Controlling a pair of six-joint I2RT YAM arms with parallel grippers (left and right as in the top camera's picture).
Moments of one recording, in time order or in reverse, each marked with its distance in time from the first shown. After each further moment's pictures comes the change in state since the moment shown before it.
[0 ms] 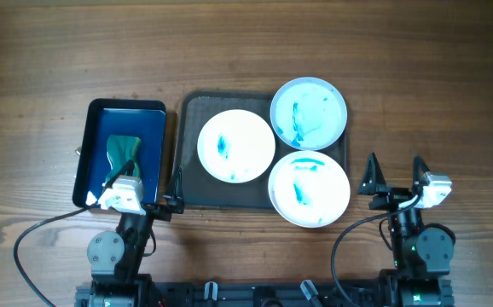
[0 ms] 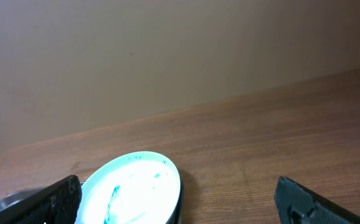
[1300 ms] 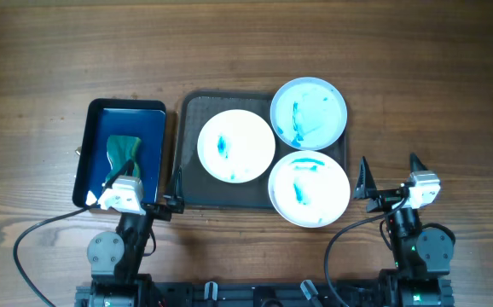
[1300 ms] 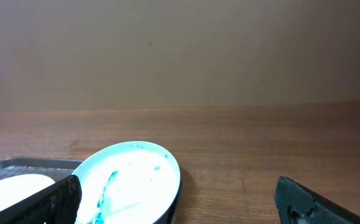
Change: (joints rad) left arm 0.000 0.000 0.000 0.010 0.000 0.000; right arm 0.000 0.000 0.000 0.000 -0.080 -0.183
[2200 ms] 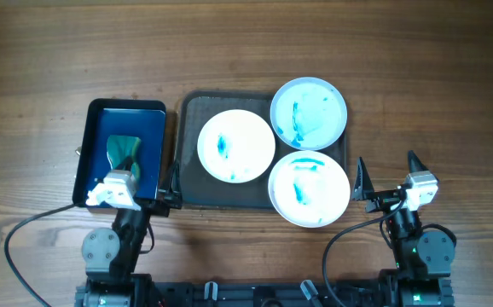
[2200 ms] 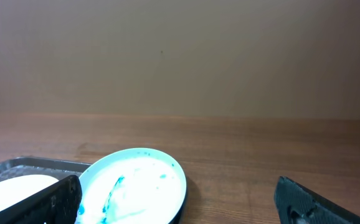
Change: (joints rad) left arm 0.000 0.114 0.085 0.029 0.000 -0.083; right arm 0.000 0.002 0.000 0.038 -0.043 -0.028
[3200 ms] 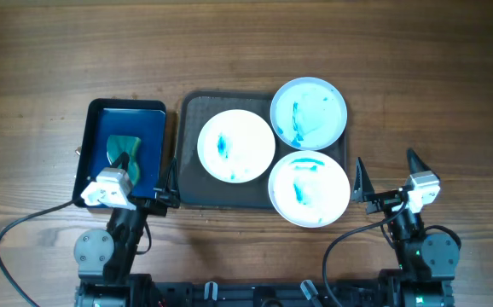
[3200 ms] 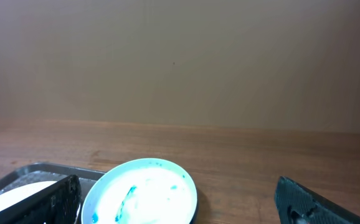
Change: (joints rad) left arm 0.000 0.017 0.090 -0.061 0.009 -0.030; right arm 0.000 0.011 0.043 -0.002 -0.046 0.005
